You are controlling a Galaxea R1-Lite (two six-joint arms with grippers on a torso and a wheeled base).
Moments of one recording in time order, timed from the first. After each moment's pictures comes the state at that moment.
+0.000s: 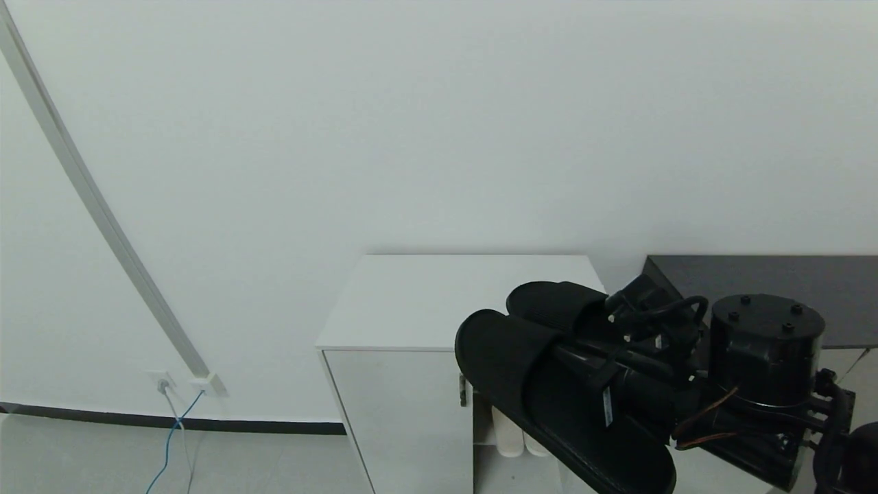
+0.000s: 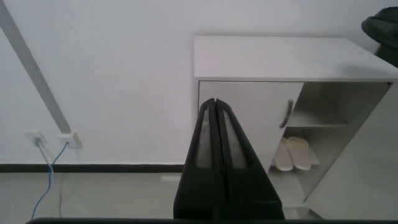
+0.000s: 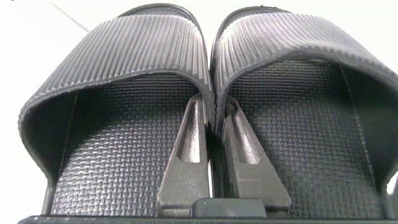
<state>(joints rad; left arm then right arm) 0.00 0.00 0.00 0.00 0.00 -0.02 0.74 1.67 -0.52 -0.95 -0.06 -0.06</state>
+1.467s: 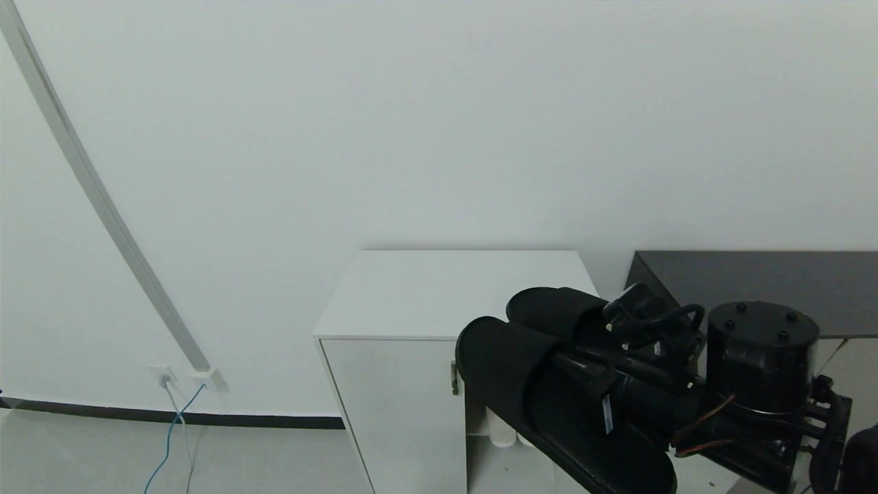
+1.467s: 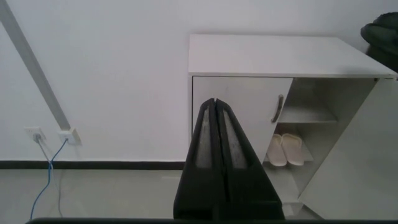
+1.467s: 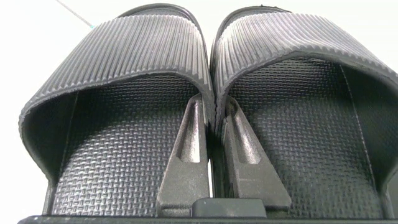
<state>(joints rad) 0.00 0.00 0.00 0.00 0.00 -0.02 0.73 1.69 -0.50 -0.96 -0.06 -0.06</state>
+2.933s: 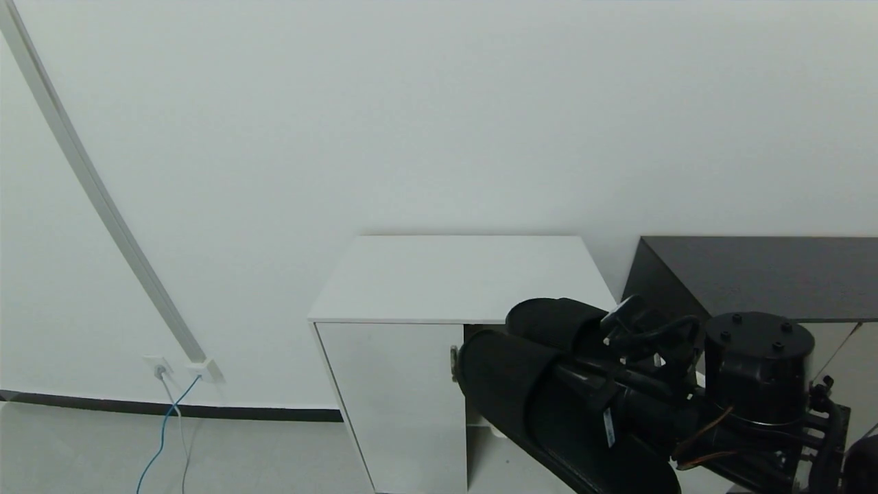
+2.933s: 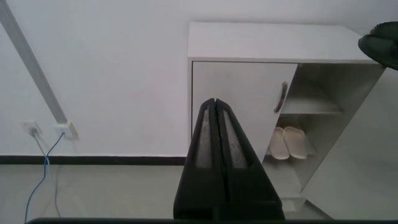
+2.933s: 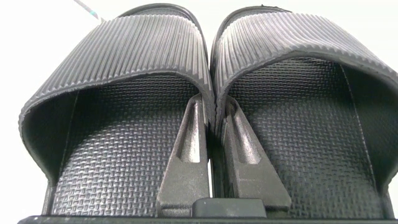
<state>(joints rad) 0.00 0.00 0.00 0.00 0.00 -0.02 0.74 1.69 -0.47 -0.96 -0.06 -0.07</state>
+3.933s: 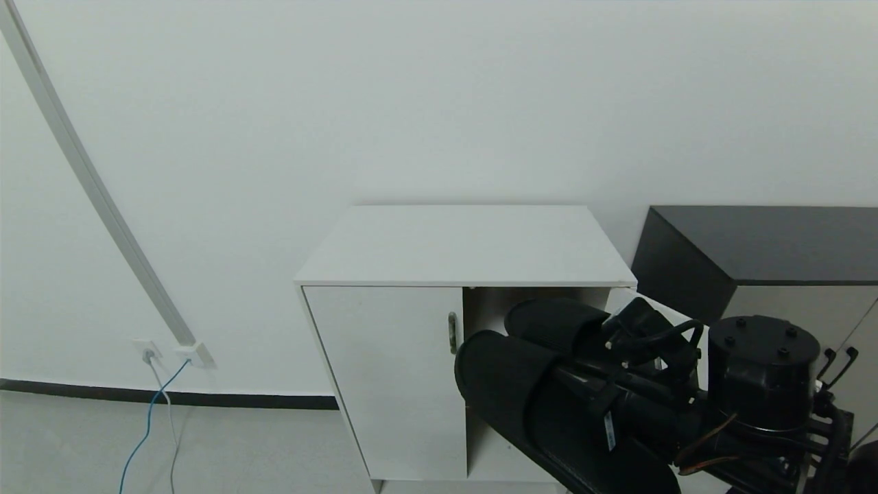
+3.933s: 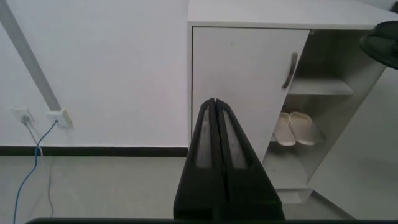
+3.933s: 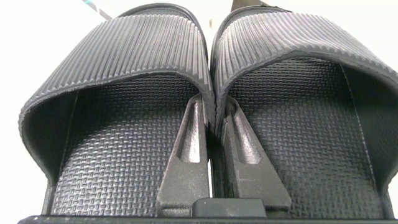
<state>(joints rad) 0.00 0.00 0.00 0.00 0.00 -0.02 0.75 1.69 -0.46 -0.99 -0.06 -0.07</state>
